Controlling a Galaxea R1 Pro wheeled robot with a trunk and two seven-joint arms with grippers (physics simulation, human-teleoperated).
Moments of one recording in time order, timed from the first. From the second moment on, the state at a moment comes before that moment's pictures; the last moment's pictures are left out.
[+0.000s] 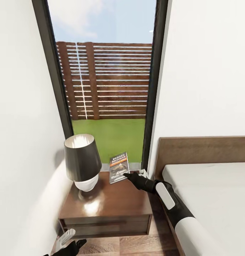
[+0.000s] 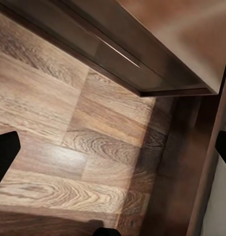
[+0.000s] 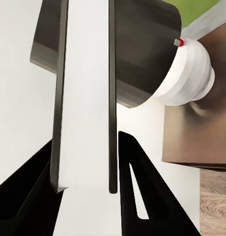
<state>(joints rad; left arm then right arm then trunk) -0.09 0.23 -0.24 -0.99 1.06 0.43 0.02 -0.65 0.09 0.09 -0.80 -0.84 0.68 0.33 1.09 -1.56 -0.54</state>
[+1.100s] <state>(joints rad) -0.09 0.23 -0.24 -0.99 1.06 0.43 0.02 -0.65 0.09 0.09 -0.80 -0.84 0.68 0.33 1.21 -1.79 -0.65</state>
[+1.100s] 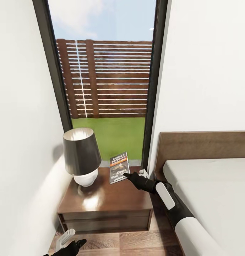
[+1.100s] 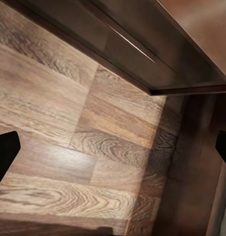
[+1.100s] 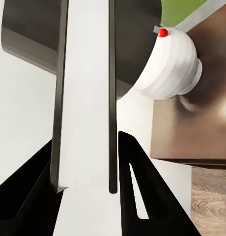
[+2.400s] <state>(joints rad) -0.07 0.24 -0.14 -0.99 1.07 0.45 -0.01 -0.65 0.08 0.08 -0.91 -0.84 0.69 0.32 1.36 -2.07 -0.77</state>
